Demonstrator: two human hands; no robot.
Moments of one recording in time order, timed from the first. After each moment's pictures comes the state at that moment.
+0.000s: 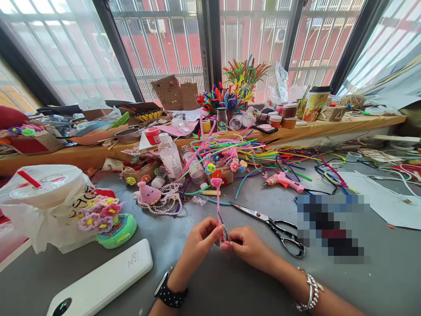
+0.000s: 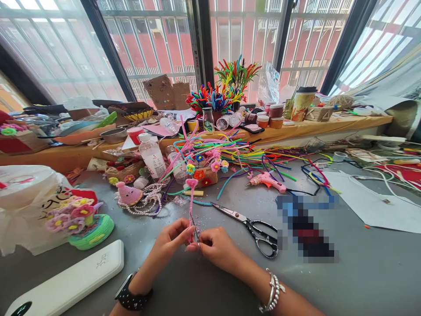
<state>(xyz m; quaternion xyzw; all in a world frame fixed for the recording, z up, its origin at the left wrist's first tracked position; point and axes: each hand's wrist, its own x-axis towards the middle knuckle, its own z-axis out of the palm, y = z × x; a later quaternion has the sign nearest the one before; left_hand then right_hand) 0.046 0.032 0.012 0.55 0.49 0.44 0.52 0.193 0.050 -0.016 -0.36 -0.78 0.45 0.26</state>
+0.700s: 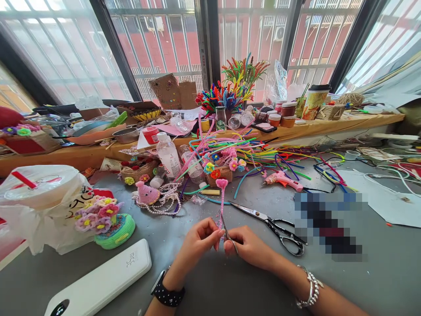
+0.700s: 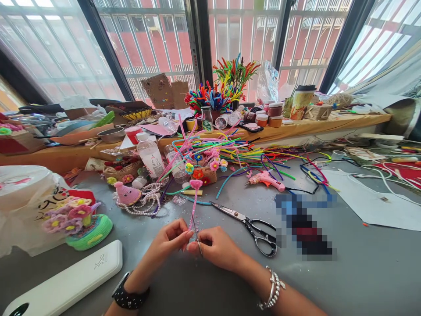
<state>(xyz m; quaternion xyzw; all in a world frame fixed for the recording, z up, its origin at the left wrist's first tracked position) 0.042 0.034 0.009 0.55 0.48 0.41 0.56 0.198 0.049 -0.011 -0.32 -0.78 0.48 0.26</state>
